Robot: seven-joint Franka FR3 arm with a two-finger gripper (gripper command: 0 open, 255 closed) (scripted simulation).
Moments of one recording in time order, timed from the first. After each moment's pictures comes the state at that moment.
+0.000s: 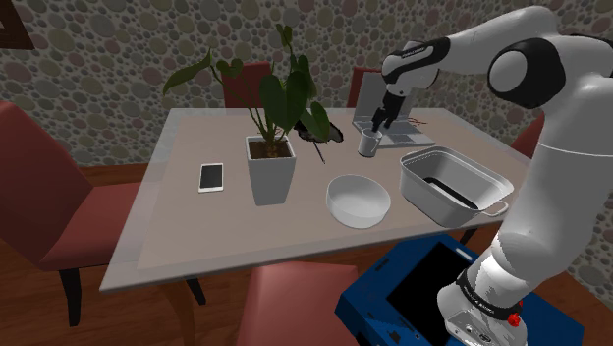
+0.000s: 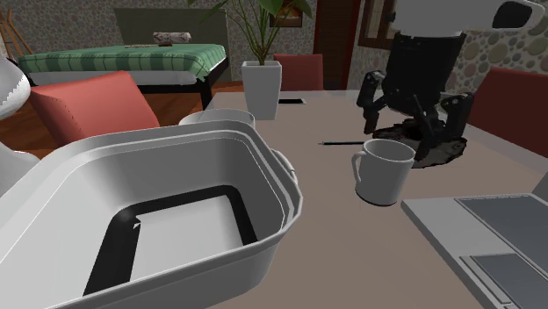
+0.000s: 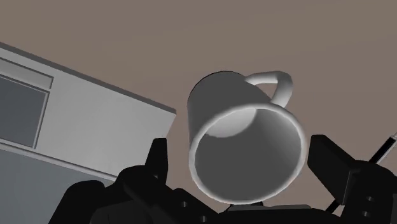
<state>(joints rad) -0.17 0.29 -0.34 -1.79 0.23 2.09 -0.62</state>
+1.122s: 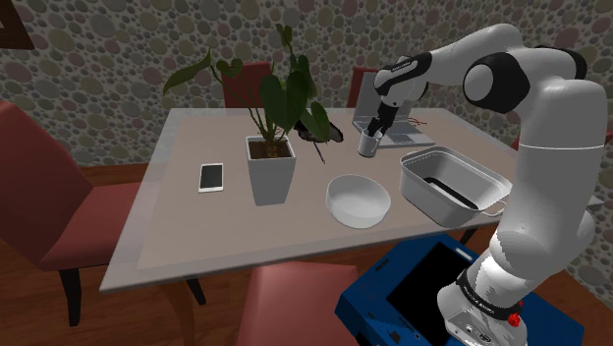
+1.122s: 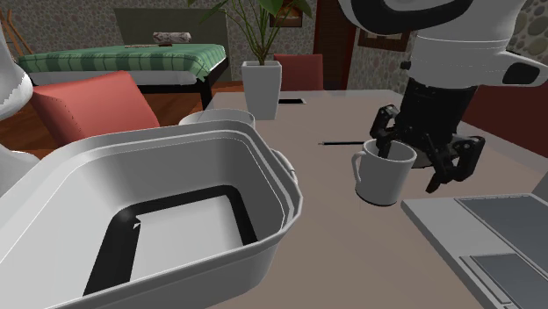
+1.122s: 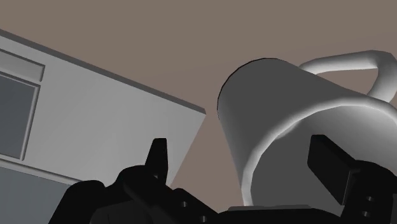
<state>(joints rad) -0.21 0.44 -0.33 -1.71 0.29 2.16 -0.66</state>
